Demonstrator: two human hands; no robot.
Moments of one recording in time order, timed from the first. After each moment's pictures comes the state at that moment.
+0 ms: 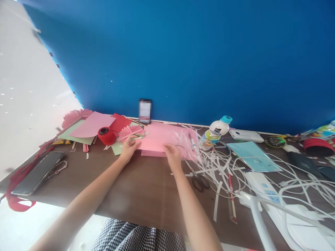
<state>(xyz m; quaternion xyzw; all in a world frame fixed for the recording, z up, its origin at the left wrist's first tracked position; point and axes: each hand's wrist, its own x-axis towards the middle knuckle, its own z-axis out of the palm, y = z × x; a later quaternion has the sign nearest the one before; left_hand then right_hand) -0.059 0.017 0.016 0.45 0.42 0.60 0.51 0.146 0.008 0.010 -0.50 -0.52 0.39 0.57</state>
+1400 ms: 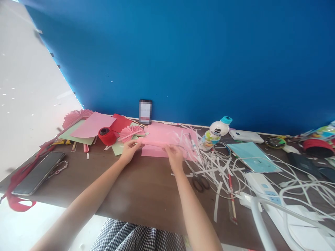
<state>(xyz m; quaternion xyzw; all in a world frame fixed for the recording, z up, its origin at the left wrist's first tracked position) -0.057 0.017 0.011 0.44 0.36 0.61 0.55 0.144 0.004 0.023 -0.52 -0.49 0.37 0.59</state>
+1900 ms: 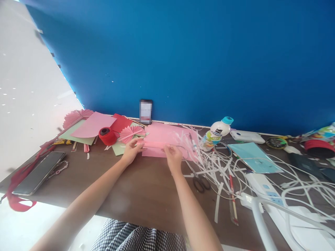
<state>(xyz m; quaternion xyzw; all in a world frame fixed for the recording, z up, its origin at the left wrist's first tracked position) -0.050 0.015 0.013 0.41 0.35 0.61 0.58 0.135 0.000 0.022 -0.50 -0.50 0.36 0.61</state>
